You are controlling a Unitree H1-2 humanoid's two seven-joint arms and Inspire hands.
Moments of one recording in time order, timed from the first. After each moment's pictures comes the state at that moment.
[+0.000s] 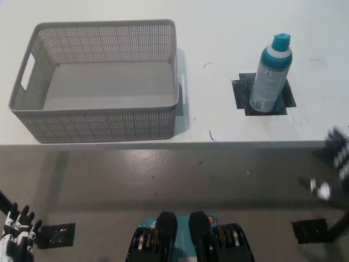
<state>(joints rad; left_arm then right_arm) 0.15 0.02 0.33 0.00 -0.32 -0.08 -0.04 -0.15 -0.28 -0.12 0.04 0.25 -0.12 0.21</state>
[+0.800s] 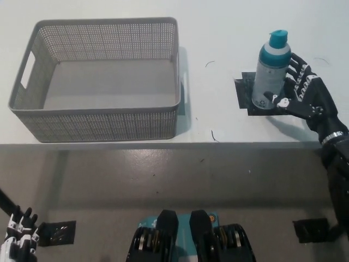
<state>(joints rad) 0.15 0.01 0.33 0.00 -0.33 -0.09 -0.03 -0.67 -0.23 -0.08 0.62 0.18 -0.10 0.18</state>
